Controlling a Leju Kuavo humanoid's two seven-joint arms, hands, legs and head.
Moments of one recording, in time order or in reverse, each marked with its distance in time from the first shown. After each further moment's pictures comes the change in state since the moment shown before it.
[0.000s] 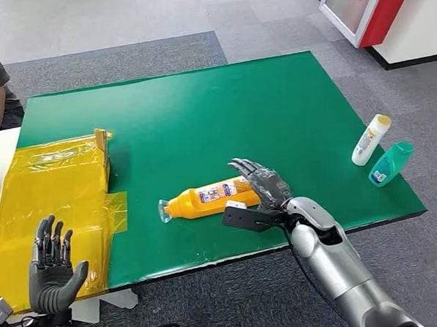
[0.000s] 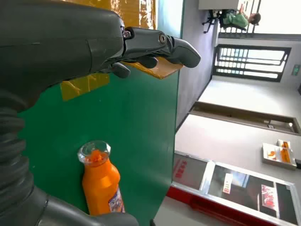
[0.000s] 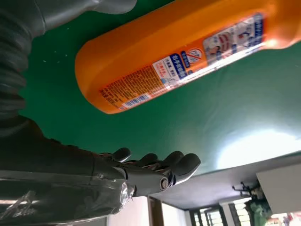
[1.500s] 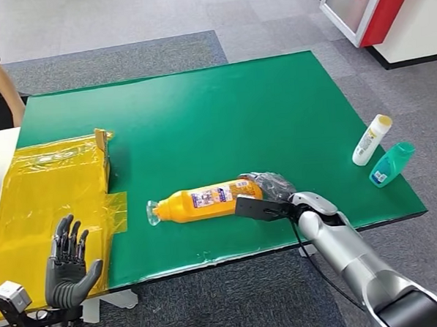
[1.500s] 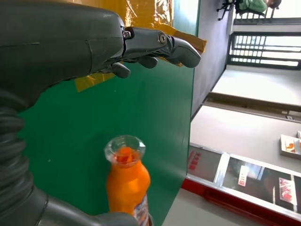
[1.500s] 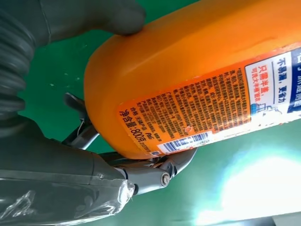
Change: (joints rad) left arm -0.019 0.068 -0.097 0.104 0.033 0.053 -0.013; right arm -0.105 -0.088 0.107 0.250 -0.248 -0.029 -0.050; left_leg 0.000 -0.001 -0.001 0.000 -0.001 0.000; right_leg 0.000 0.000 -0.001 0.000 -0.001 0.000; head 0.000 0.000
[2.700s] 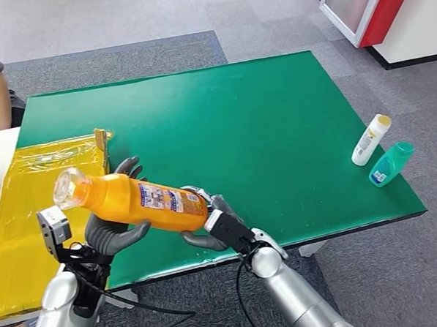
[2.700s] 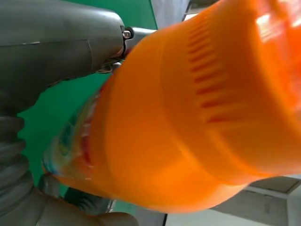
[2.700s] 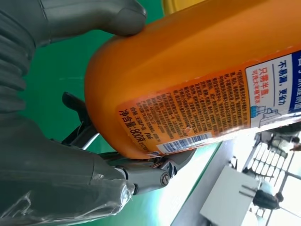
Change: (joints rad) left arm -0.278 0.067 -0.355 -0.036 0.099 -0.053 0.247; right arm 0.192 0.343 -0.065 -0.099 -0.274 -0.004 -0.229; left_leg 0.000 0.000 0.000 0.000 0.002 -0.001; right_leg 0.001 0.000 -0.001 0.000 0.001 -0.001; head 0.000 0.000
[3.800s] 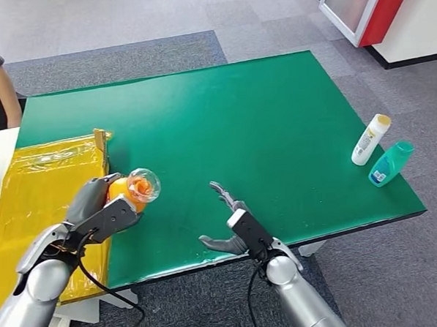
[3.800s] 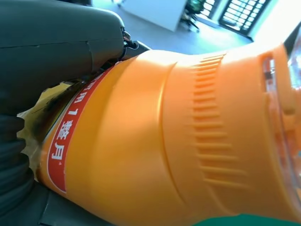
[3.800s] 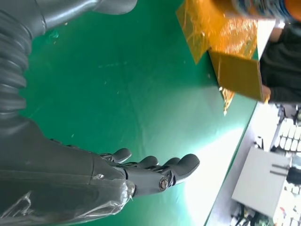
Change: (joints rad) left arm -0.145 0.257 -0.175 -0.095 -0.746 0.233 0.355; right arm 0.098 0.000 -0.138 -0.052 -0.058 -0.017 0.024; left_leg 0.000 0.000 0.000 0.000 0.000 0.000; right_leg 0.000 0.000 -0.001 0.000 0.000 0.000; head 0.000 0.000
